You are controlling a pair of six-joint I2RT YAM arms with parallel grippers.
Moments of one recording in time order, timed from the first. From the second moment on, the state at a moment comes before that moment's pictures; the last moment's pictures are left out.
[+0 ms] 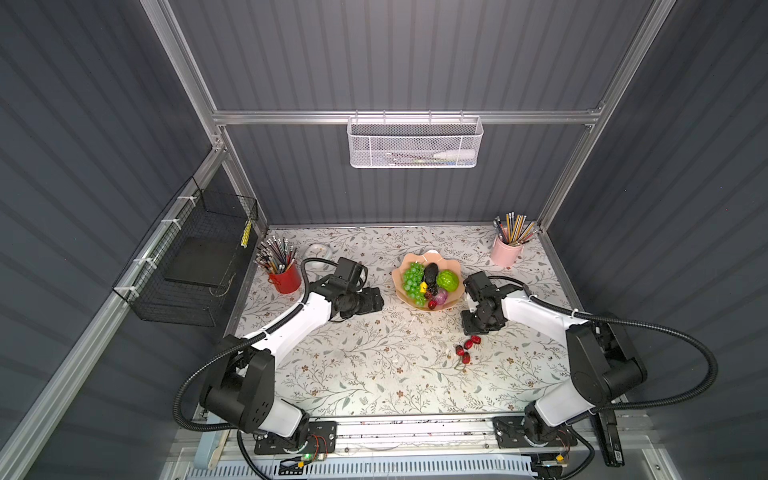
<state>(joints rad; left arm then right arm) -0.48 1.48 1.03 -0.55 0.18 -0.54 0.41 1.54 0.92 -0.71 0.01 0.30</state>
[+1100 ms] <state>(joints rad) -0.48 1.47 1.03 -0.58 0.16 -0.54 0.41 1.73 1.38 -0.71 -0.02 0.23</state>
